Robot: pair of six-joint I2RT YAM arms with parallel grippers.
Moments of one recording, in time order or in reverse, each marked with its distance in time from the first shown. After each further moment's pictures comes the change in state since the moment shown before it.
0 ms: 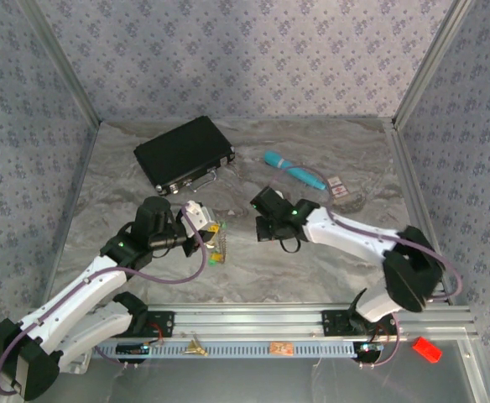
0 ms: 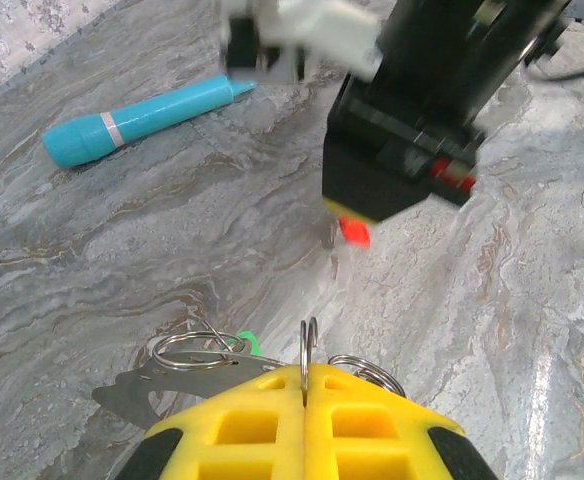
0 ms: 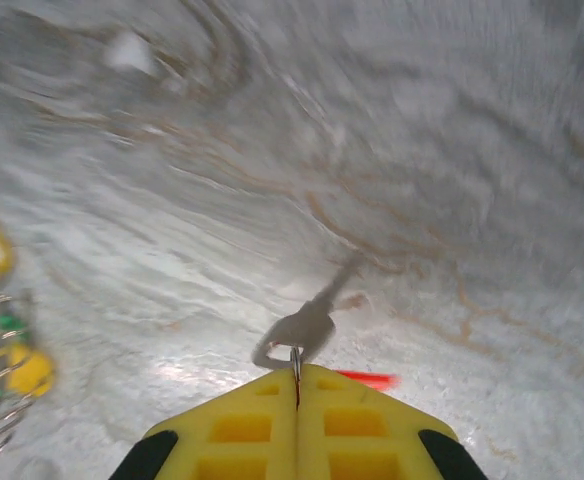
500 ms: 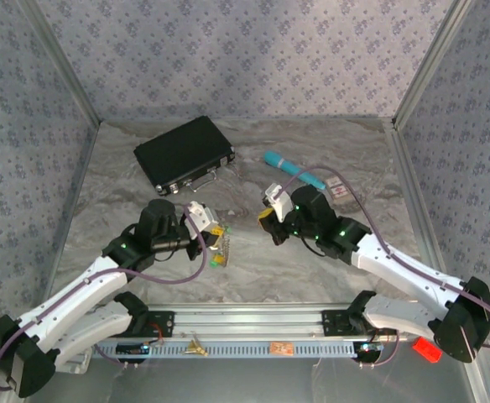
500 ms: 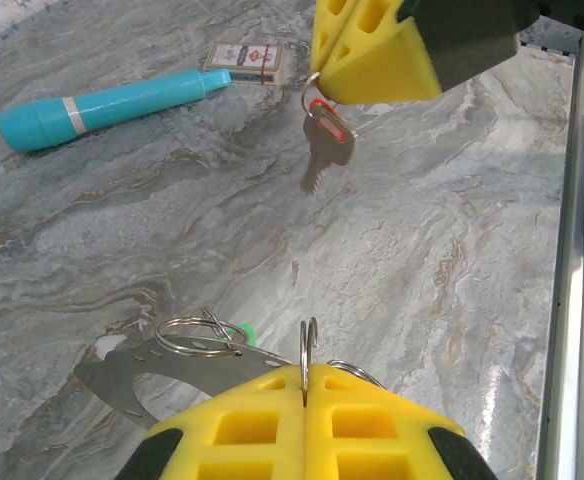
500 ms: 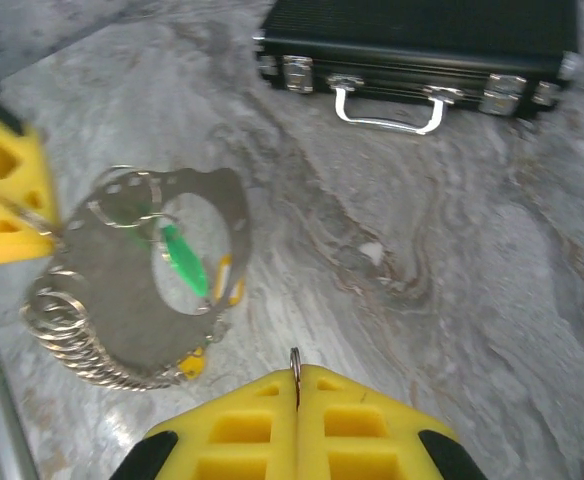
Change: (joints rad) left arm -0.061 0.000 0.000 0.004 -0.012 -0.124; right arm -0.069 -0.384 -0.195 0.310 -0.349 -0.618
